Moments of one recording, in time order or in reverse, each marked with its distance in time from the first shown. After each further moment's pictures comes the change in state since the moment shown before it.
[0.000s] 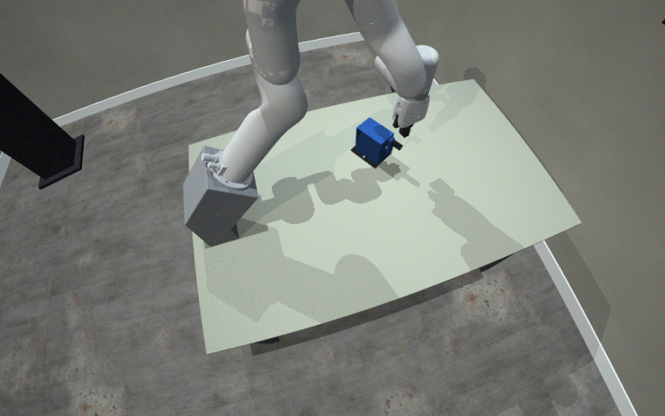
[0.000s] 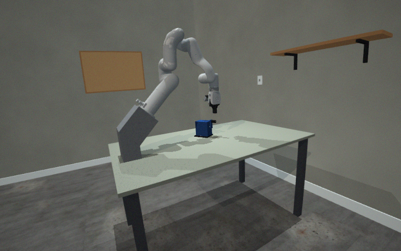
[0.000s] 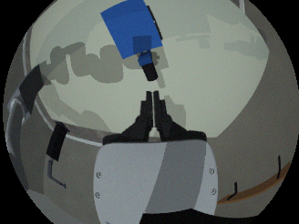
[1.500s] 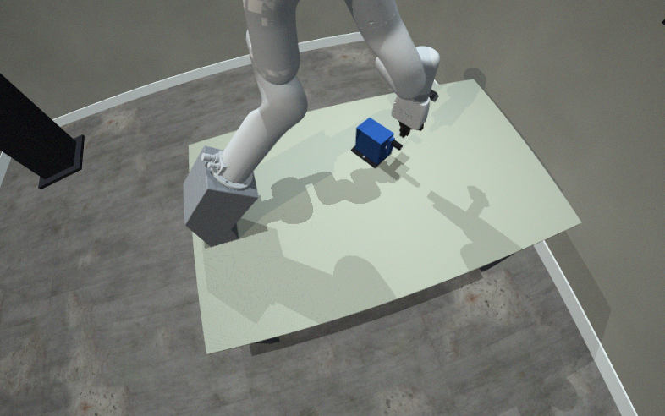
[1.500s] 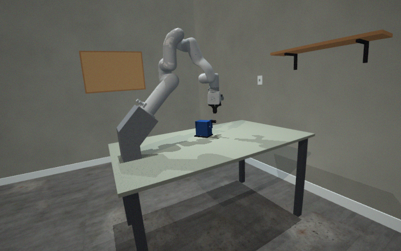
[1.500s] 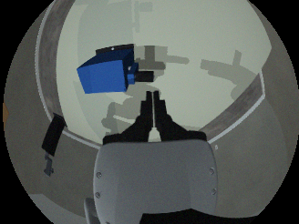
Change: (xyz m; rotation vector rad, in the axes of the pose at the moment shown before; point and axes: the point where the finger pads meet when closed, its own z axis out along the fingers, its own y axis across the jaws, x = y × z) arm -0.002 0.000 0.000 0.004 0.011 1.228
